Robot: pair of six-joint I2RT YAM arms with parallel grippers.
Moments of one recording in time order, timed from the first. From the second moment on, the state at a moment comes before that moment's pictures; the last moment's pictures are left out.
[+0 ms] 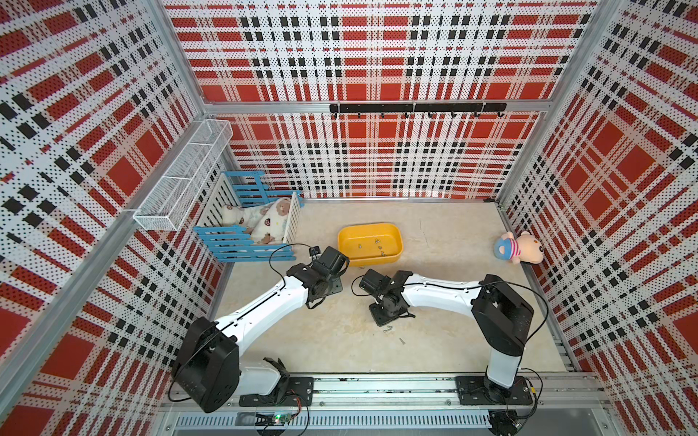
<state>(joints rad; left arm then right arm) -0.55 1.32 0.93 -0.74 -0.28 -0.82 0.98 1.85 1.28 -0.79 0.02 0.51</state>
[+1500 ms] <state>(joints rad) -0.60 1.30 0.91 -0.76 -0.27 -0.83 0.57 2.54 2.33 -1.00 0.00 0.32</state>
